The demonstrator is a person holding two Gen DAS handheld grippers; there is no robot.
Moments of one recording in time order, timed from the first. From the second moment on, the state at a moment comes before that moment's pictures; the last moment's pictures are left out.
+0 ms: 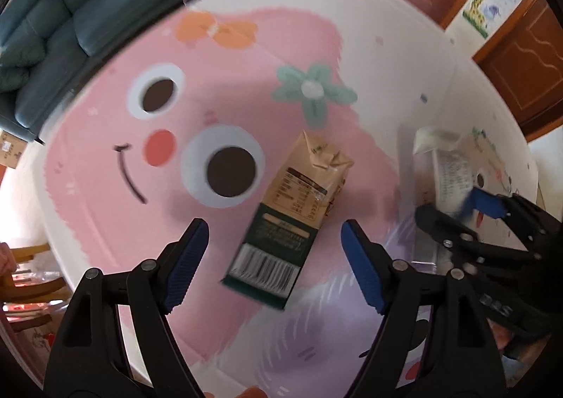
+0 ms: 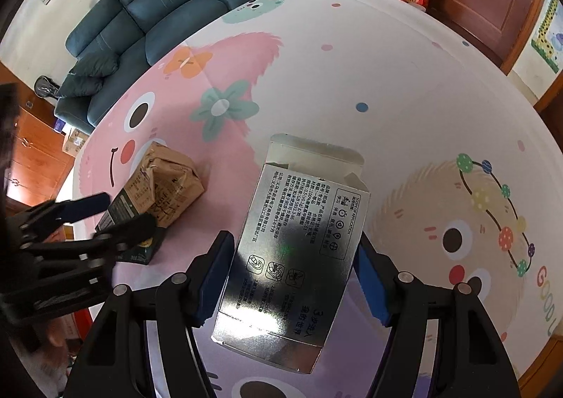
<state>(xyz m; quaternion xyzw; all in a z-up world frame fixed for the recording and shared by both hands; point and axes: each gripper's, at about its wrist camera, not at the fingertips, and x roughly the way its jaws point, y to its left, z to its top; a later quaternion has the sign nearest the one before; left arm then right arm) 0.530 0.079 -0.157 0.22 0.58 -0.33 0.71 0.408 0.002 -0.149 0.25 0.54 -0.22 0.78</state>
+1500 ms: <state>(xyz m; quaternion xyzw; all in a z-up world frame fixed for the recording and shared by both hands) 0.227 0.111 -0.011 0.07 0.54 -0.11 0.83 0.211 -0.017 -0.018 0.12 0.50 0.06 0.86</state>
